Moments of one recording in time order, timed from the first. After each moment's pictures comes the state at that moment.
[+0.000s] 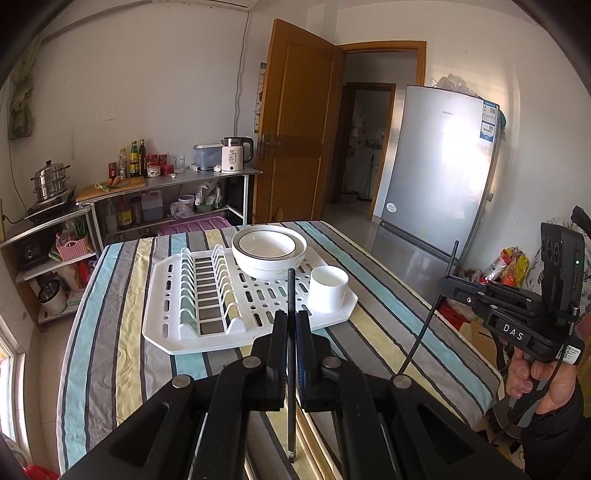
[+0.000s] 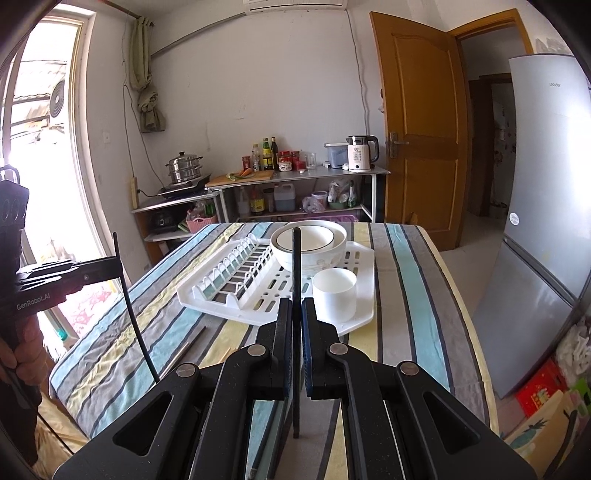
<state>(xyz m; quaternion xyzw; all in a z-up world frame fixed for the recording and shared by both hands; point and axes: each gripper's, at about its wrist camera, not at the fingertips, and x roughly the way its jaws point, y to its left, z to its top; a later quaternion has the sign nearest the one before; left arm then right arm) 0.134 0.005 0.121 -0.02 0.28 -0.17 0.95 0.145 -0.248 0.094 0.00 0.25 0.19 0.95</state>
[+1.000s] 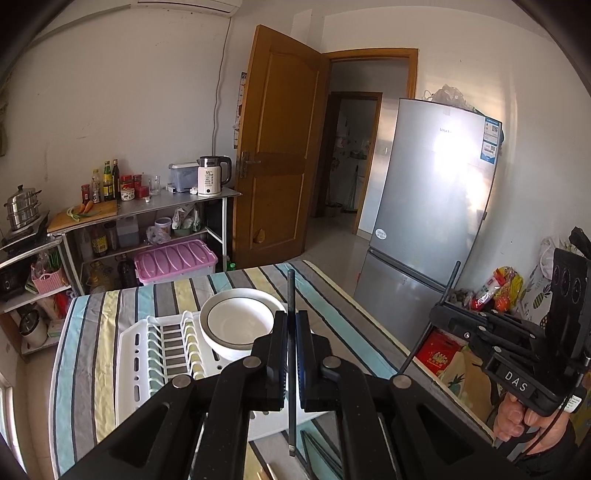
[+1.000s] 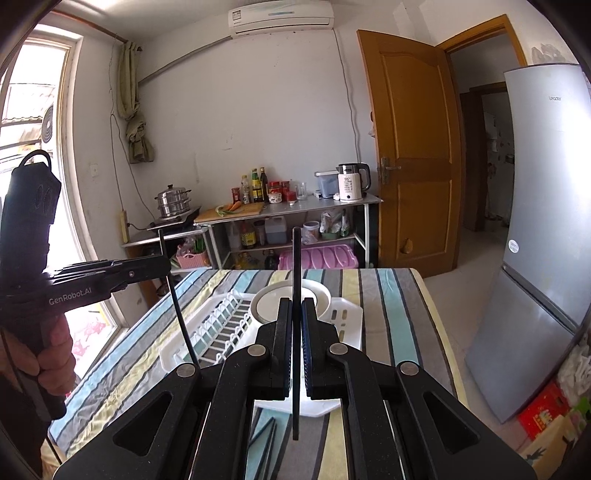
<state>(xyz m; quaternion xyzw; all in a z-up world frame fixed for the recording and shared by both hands) 0.267 -0.046 0.185 -0.02 0.26 -0.21 0.94 0.220 -0.261 0.146 0.03 0.20 0.17 0.96</state>
